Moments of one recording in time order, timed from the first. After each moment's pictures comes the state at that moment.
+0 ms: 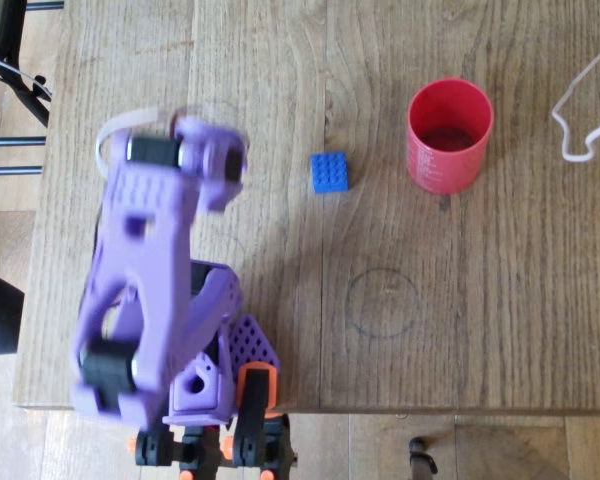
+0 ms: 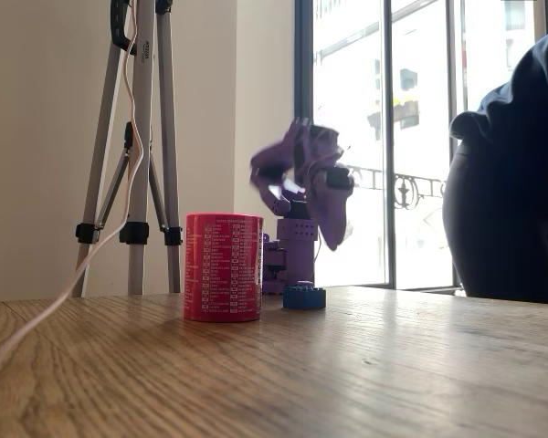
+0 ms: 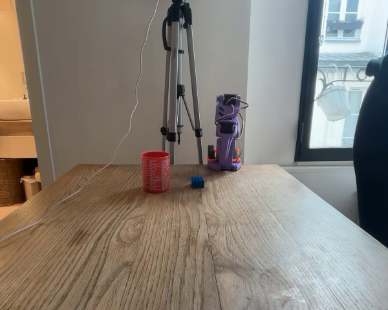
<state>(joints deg) 11.4 132.7 126.5 85.3 -4.4</state>
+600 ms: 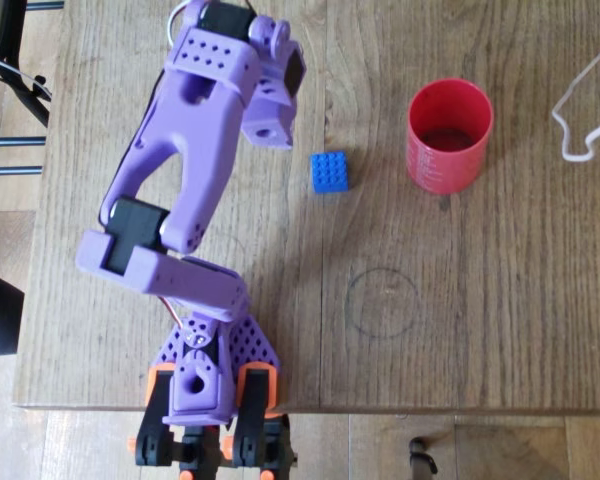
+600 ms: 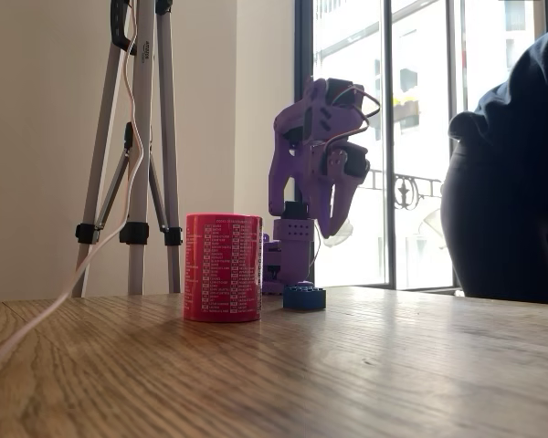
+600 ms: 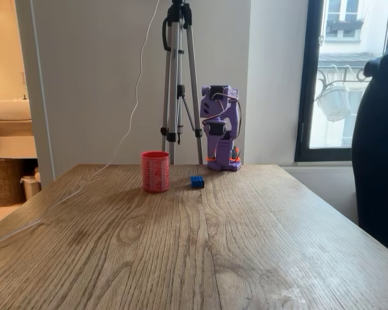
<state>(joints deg) 22.1 102.1 105.7 82.2 -29.6</state>
